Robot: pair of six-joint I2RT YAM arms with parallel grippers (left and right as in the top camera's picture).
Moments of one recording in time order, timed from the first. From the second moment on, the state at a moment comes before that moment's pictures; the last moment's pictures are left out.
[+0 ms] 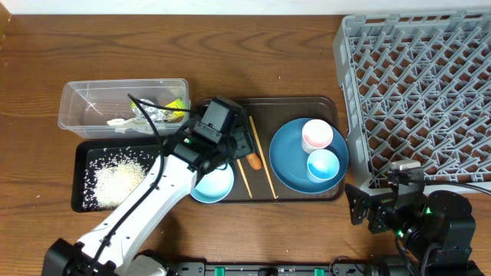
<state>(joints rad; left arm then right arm) -0.53 1.41 1.01 -0.65 0.11 -0.88 0.06 0.42 0.70 -0.95 -0.28 0.10</state>
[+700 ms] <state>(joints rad) -0.53 1.60 1.01 -0.52 0.06 -0.93 0.06 0.42 0.70 -0.99 -0.28 0.10</state>
